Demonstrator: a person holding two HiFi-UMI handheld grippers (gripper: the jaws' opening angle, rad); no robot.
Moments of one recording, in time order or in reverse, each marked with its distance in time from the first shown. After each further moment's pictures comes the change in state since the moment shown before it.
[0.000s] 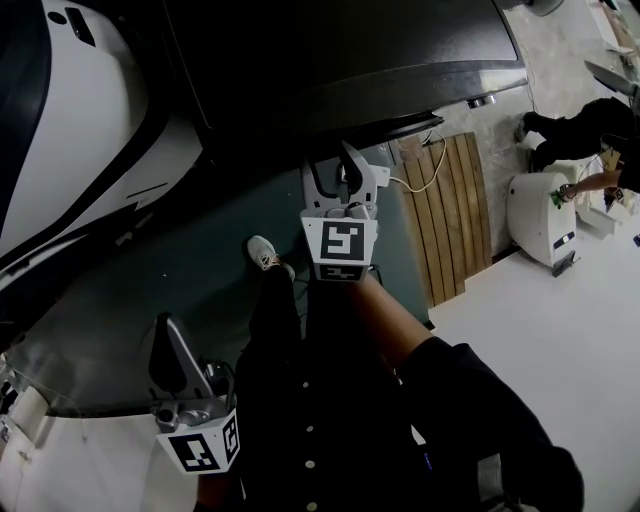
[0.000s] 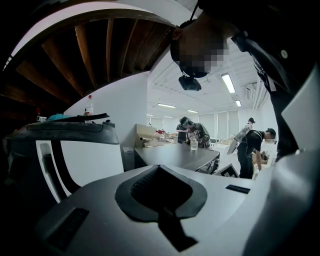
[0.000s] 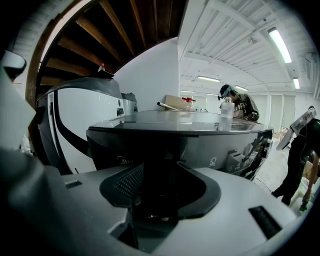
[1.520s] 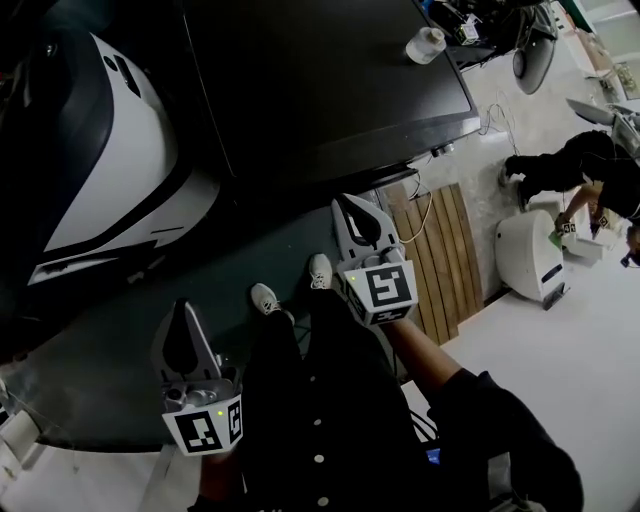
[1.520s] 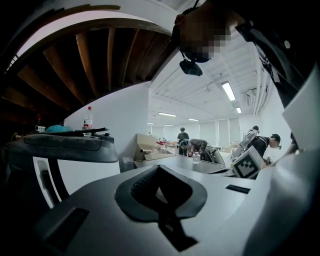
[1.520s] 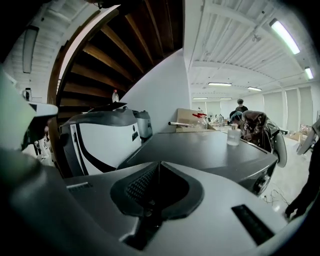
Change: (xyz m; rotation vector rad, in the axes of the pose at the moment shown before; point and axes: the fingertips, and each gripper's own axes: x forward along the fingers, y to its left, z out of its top) left arm 0.007 0.001 0.054 -0.008 -0.107 0.012; right arm -0.080 -0.014 0.094 0.004 -0.094 0.208
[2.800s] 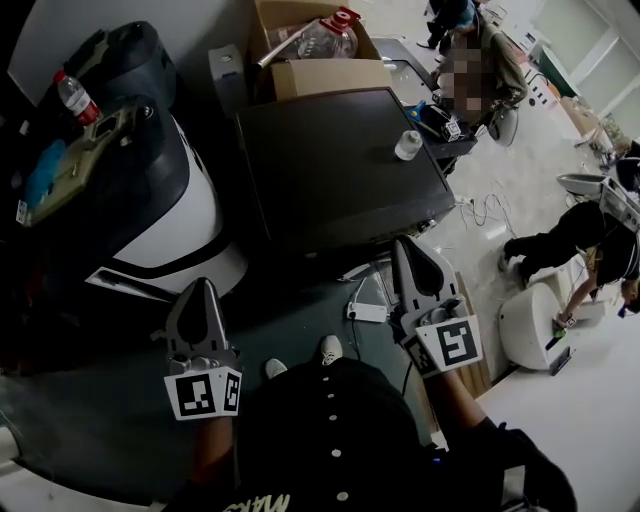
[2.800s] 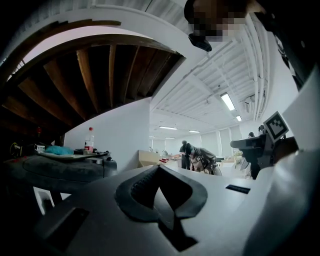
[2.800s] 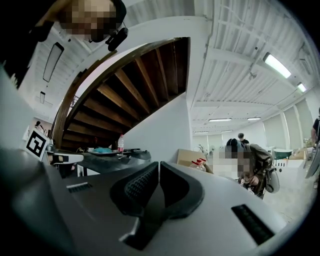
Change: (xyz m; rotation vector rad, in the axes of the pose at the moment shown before) left arm -0.002 0.024 0.091 0.018 -0.191 0.015; right arm -0.146 -0.004 0.187 -0.100 -0.418 0.003
